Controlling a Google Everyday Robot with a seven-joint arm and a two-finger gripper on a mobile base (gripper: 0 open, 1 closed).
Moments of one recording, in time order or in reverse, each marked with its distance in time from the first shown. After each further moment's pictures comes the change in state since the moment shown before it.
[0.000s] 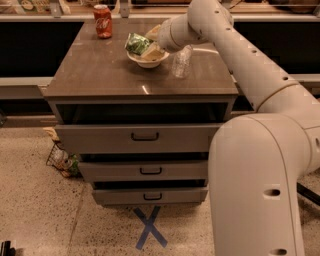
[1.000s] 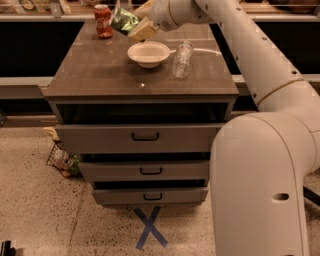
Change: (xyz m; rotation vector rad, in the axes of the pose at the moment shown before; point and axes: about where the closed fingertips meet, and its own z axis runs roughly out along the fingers) arm -0.087 -0.026 -0.042 0.021 -0.184 0.025
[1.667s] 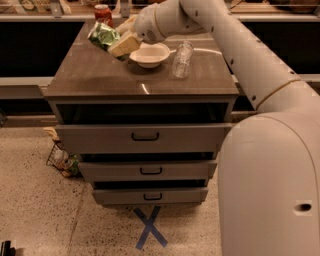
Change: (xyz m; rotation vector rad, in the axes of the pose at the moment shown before) arm -0.036 0.076 0.019 -0.208 -0.083 0.199
